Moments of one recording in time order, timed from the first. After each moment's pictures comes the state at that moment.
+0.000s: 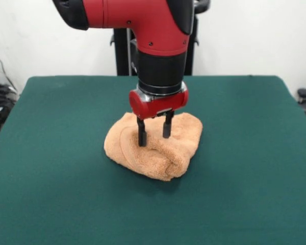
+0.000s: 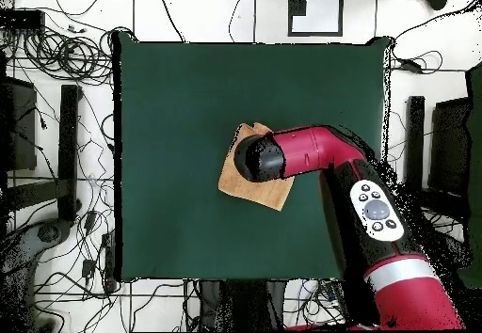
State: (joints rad) arm -0.47 -0.56 0.42 1.56 -0.62 0.64 1.45
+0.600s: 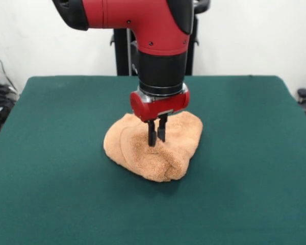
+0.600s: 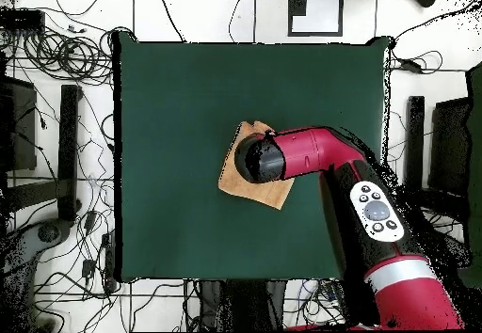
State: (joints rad) arm -0.47 -0.56 0.41 1.56 -0.62 0.60 1.45
